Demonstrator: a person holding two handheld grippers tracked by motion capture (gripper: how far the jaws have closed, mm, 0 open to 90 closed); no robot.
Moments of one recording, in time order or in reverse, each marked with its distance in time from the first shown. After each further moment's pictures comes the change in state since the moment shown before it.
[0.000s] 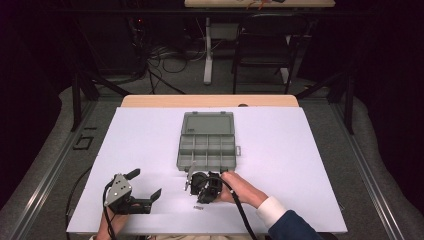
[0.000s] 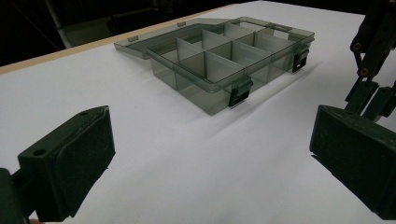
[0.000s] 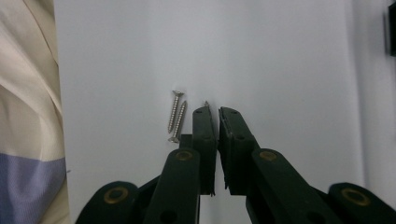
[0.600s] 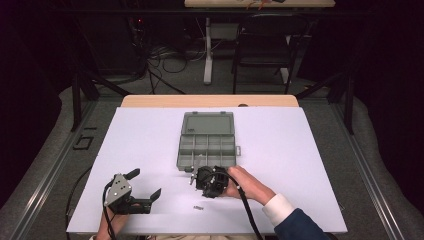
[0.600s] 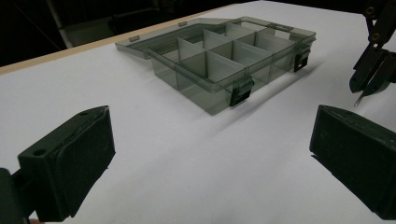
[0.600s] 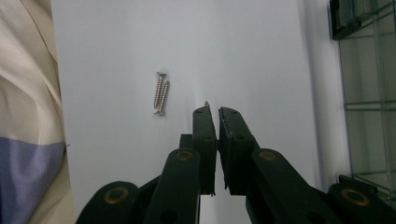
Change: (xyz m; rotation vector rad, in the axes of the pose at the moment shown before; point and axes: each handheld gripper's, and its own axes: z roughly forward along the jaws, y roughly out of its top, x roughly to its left) left arm 0.000 0.000 0.000 0.000 0.005 0.000; right arm -0.004 -0.007 -0.026 0.001 -0.050 0.012
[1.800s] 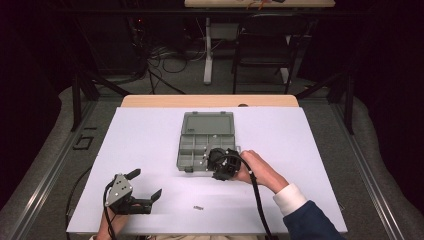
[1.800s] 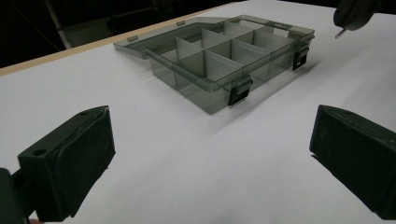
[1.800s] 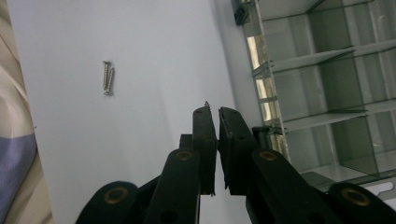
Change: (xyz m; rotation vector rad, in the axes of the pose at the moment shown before) left arm -0.001 0.000 0.001 0.004 -0.003 0.012; right arm -0.031 -0.012 -0.045 -0.018 -0.094 0.074
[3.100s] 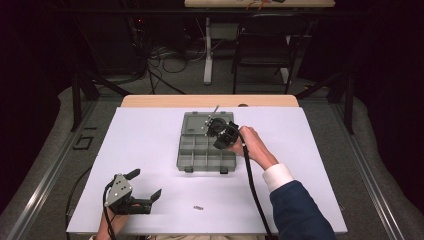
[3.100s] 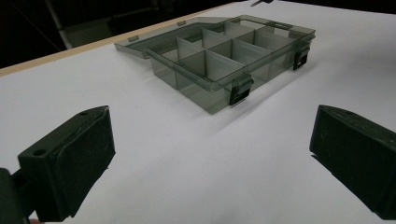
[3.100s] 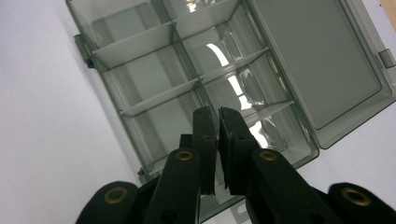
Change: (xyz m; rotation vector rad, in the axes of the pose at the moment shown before) left arm 0.000 0.000 -0.001 -0.002 0.003 -0.001; right arm -0.079 0.020 0.002 -0.033 -0.160 0.197
